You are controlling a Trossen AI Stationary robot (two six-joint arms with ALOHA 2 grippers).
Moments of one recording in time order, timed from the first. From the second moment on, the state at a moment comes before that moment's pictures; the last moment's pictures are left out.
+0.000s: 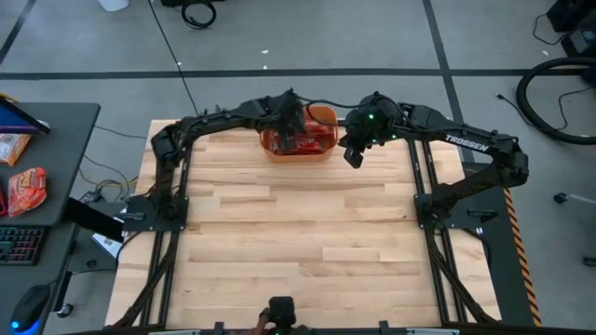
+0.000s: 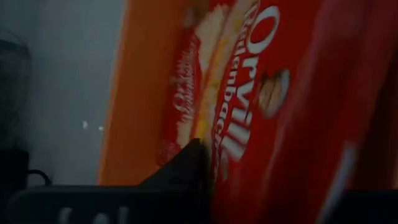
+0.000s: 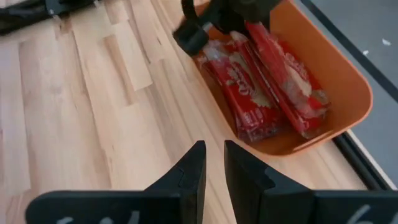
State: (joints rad) left arm 0.52 2.00 1.66 -0.61 -0.24 0.48; right arm -0.39 1.30 1.33 -0.80 -0.05 0.08
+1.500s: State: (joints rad) left arm 0.30 1.55 1.42 -0.63 0.16 0.05; right arm -0.44 0.72 0.66 -0.22 -0.26 0.48
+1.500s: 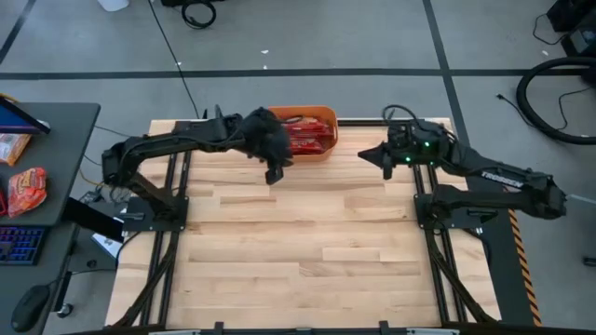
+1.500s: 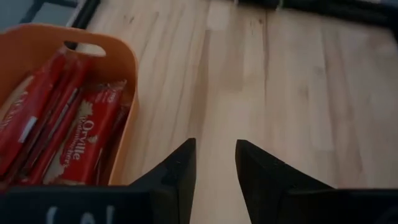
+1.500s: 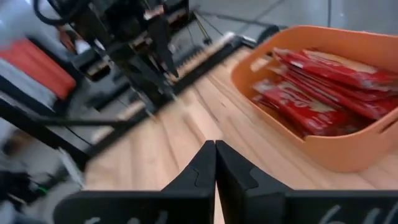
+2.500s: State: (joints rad) left arm 0.29 0.83 0.64 -0.05 0.04 -0.45; right arm -0.13 0.57 0.04 0.67 0.00 0.75
